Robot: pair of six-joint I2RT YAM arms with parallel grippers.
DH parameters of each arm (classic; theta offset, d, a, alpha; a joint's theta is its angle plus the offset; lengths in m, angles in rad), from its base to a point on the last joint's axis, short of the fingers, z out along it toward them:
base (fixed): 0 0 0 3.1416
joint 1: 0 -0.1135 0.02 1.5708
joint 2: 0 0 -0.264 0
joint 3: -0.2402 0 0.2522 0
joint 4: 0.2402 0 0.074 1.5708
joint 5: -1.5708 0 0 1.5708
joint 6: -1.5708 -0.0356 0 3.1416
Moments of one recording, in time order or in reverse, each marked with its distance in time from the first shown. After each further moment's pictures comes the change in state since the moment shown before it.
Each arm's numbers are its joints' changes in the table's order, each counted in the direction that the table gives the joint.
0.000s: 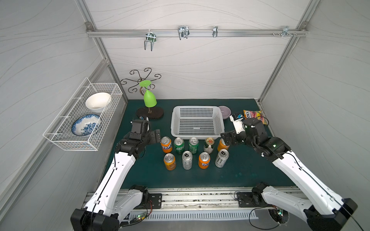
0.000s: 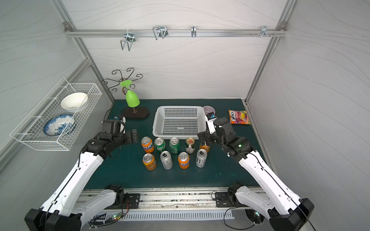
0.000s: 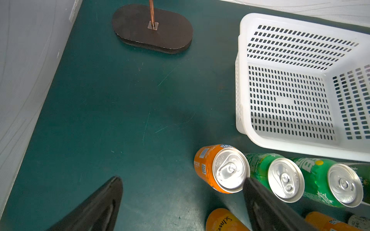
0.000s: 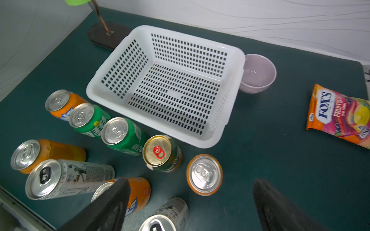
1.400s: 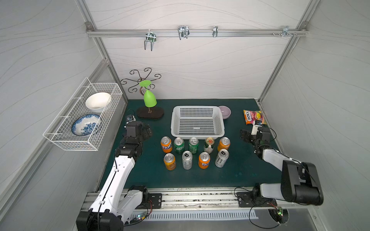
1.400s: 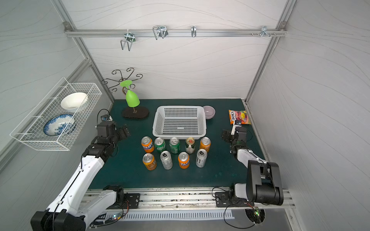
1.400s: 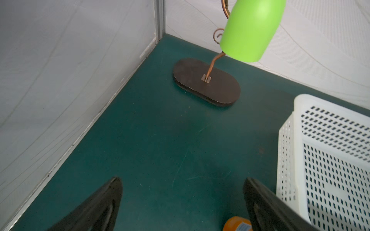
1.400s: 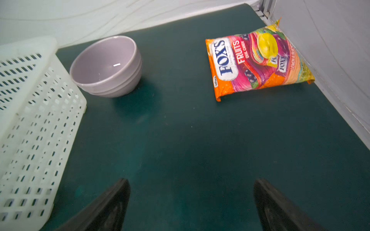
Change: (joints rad) left arm -0.113 -0.030 0.165 -0.358 0.235 0.101; right arm 0.591 0.398 0.603 -1.110 0.111 -0.016
